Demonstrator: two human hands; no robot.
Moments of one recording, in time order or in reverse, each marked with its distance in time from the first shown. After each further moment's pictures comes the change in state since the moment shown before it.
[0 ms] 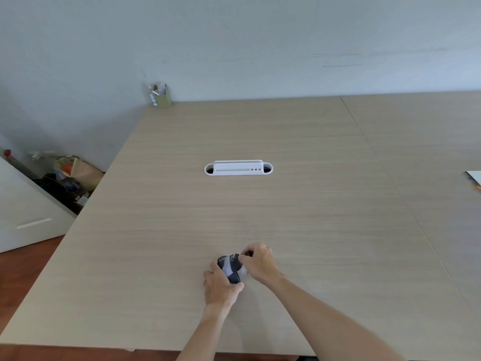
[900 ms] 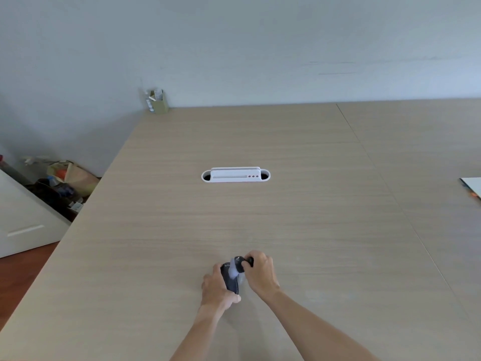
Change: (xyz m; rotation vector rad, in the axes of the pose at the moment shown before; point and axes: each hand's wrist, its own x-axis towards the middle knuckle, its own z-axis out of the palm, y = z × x) left_hand 0.020 0.005 -0.012 0.026 -0.140 0.068; right_hand 0.004 0.009 0.002 -0.048 0.113 -0.028
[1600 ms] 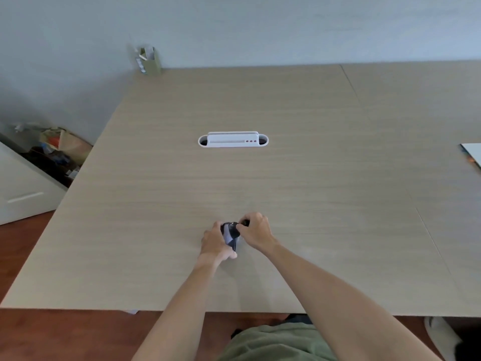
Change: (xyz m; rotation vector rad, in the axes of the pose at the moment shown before) left_hand -0.001 0.011 -0.006 0.038 -0.031 -0.006; right_hand -0.002 -0.005 -0.006 -0.009 -0.058 0.013
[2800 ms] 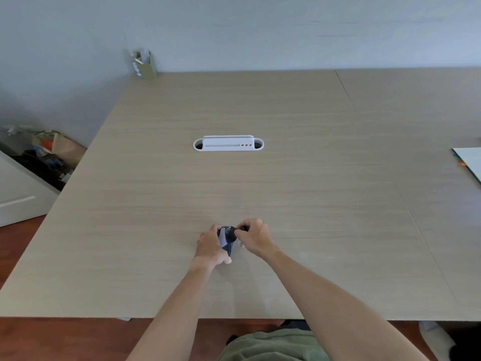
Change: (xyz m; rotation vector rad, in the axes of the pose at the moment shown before) left_hand -0.001 0.008 -0.002 0.074 -0.021 0.039; right_hand -0.002 0.012 -0.008 0.080 -0.027 0.004
